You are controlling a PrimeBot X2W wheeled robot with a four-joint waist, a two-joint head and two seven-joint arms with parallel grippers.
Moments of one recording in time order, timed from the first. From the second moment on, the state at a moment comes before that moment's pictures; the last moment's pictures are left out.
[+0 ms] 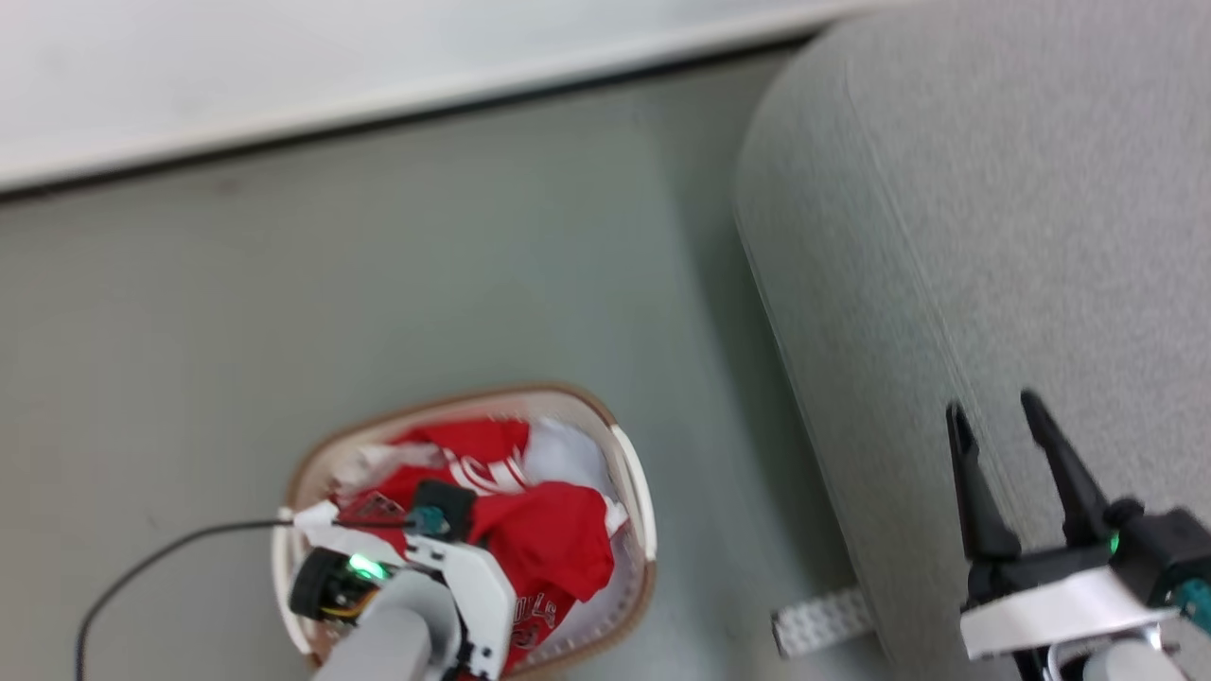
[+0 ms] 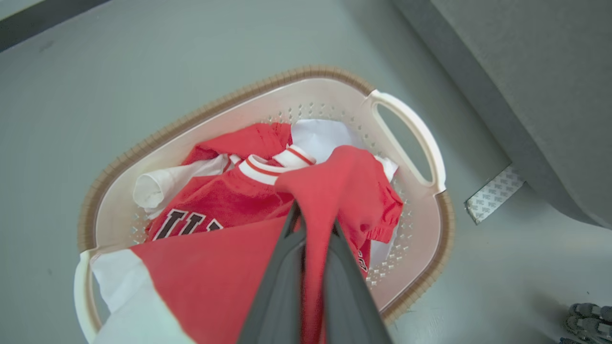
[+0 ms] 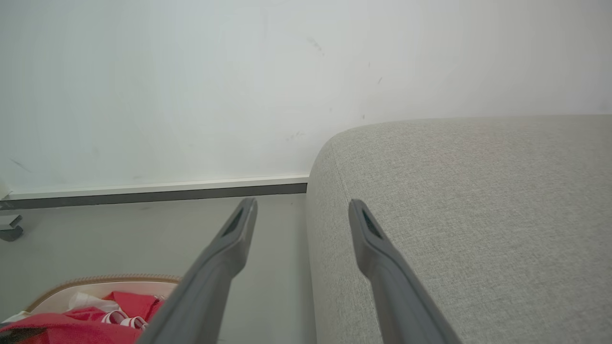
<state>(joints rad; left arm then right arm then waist) -0.65 0.05 -0.50 1.14 -0.19 0.00 -0.14 -0.23 -0.13 0.14 0.20 0.31 0.13 -0.26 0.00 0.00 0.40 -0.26</state>
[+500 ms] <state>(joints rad) -0.52 0.05 -0.61 0.78 -0.34 0.02 -0.09 -0.05 -0.13 0.13 0.25 0.27 0.13 -0.26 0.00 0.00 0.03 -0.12</state>
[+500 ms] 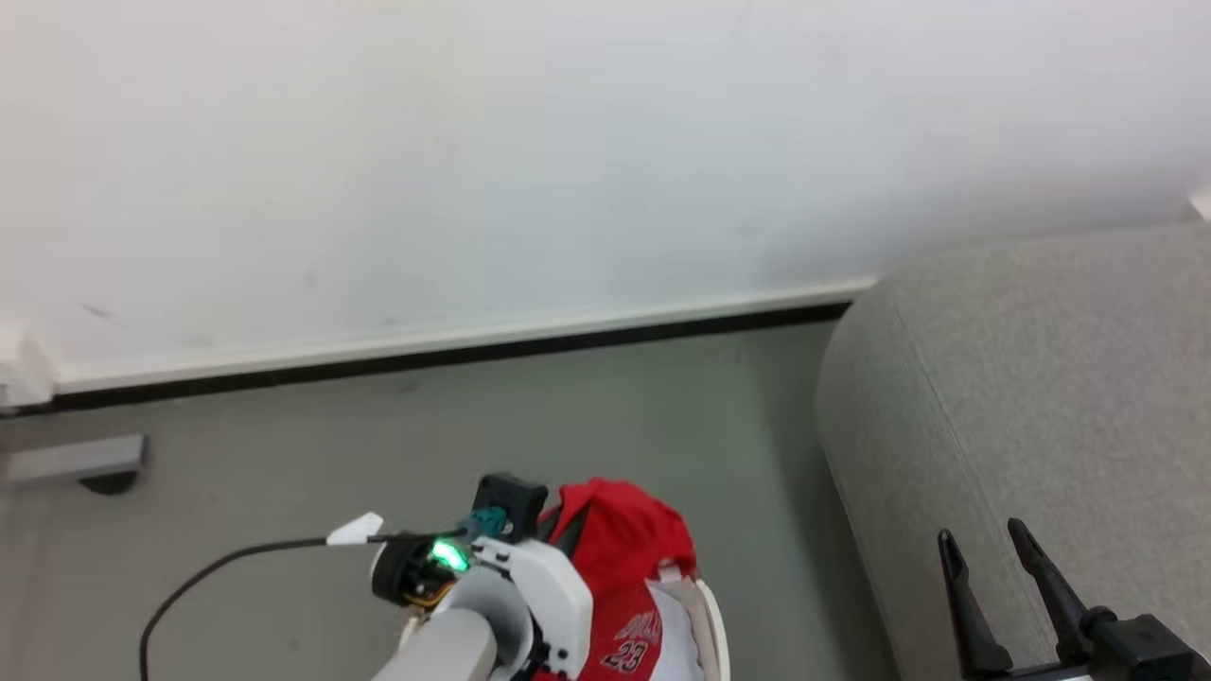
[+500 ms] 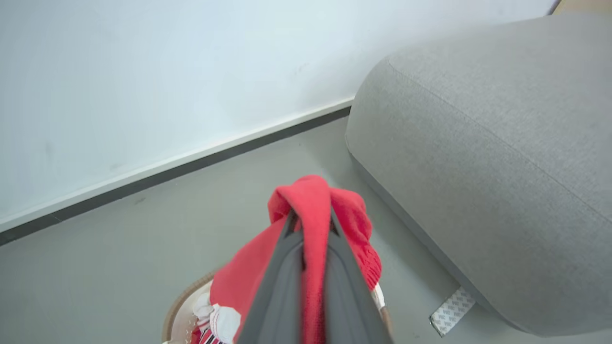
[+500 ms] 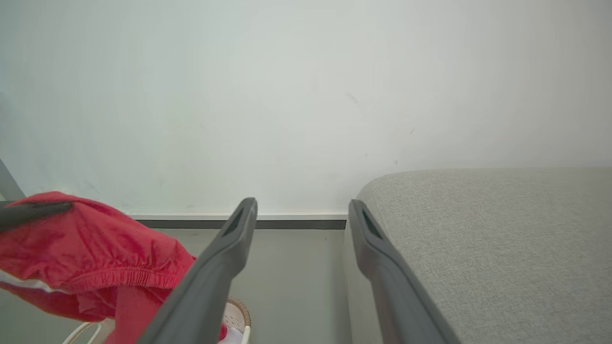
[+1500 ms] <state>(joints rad) -0.43 0.21 -0.61 0.08 -0.37 0.11 0.14 -0.16 -0.36 0.55 0.23 0.16 0.13 -0.26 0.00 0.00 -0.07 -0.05</state>
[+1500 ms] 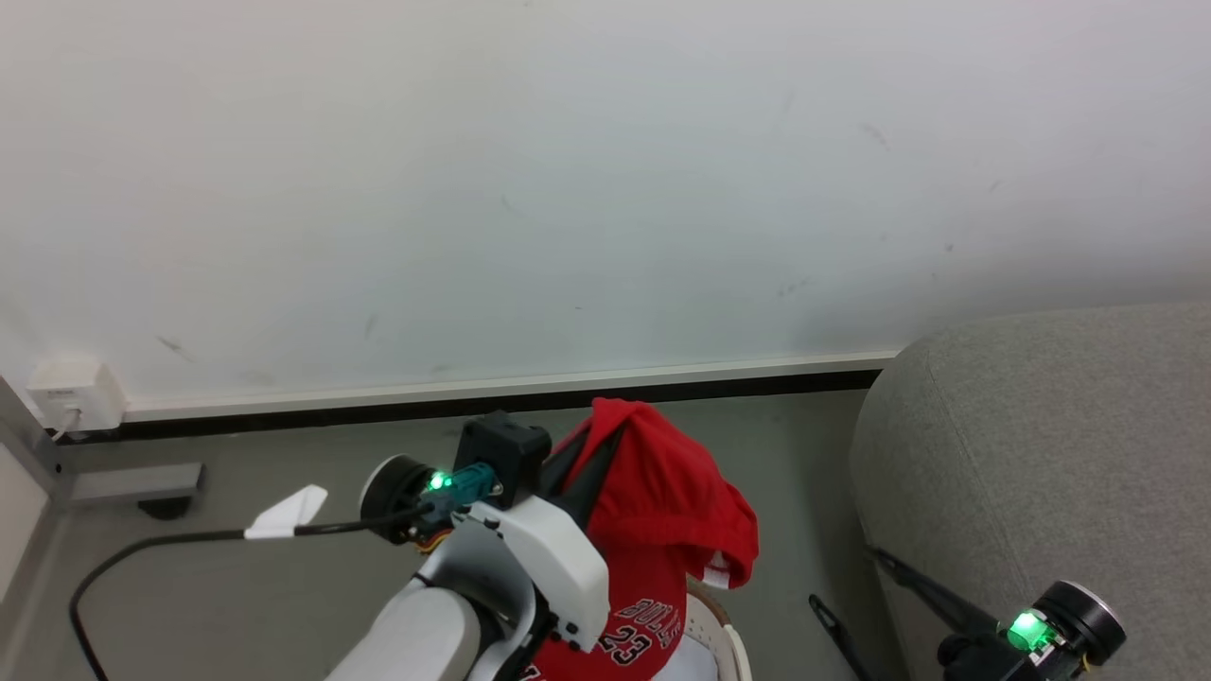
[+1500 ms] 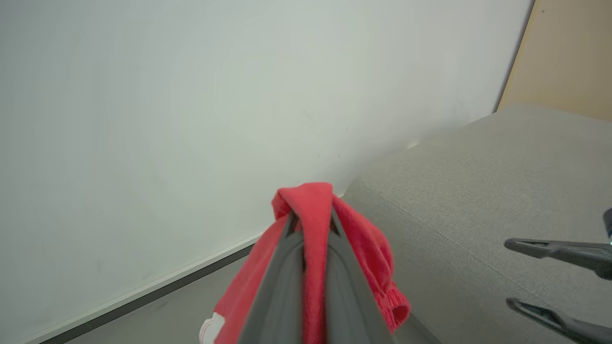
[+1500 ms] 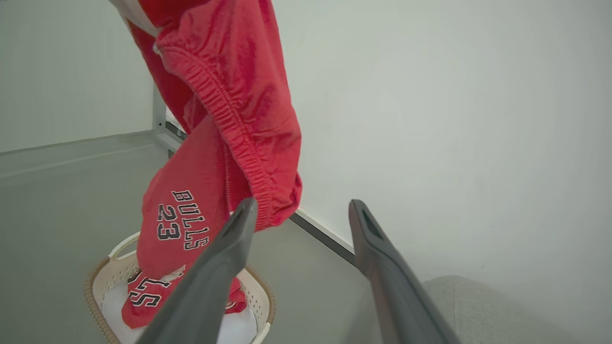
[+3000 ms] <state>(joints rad) -0.38 0.16 -0.72 0.17 -0.37 0.09 0.04 -0.41 -0.24 0.51 0.45 0.30 0.13 -0.26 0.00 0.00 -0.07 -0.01</state>
